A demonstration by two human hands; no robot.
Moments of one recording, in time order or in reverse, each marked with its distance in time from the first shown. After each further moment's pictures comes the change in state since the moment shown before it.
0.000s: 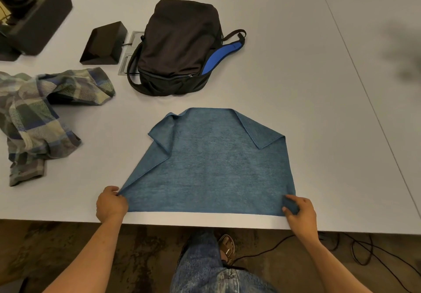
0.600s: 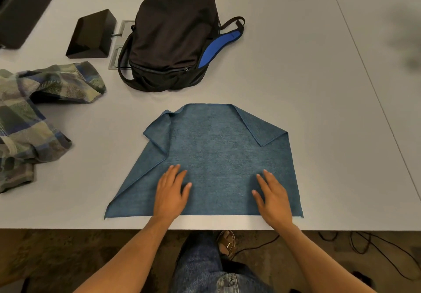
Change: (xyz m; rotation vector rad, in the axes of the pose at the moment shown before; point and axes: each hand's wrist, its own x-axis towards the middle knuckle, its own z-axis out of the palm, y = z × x) left_hand -0.058 0.056 0.097 0.190 -0.132 0.955; right_hand 0.019 -0.049 0.059 -0.425 -0.001 -0.475
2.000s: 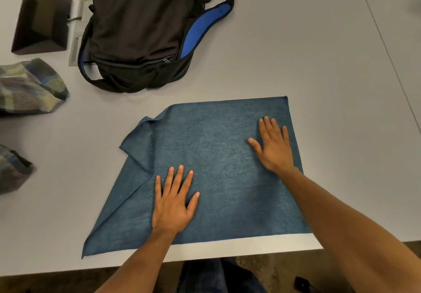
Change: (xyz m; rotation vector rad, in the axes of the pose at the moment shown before) left_hand 0.046 0.009 0.029 0.291 -0.142 0.130; right_hand 0.187 0.021 -0.009 -0.193 -0.119 0.063
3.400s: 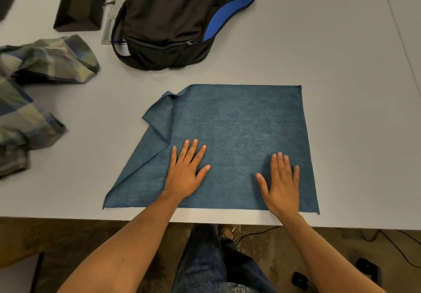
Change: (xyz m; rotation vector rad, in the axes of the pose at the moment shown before) left_hand -0.003 -0.008 0.000 -0.052 -0.028 0.046; right_hand -0.167 -0.023 0.043 0.052 0.113 0.029
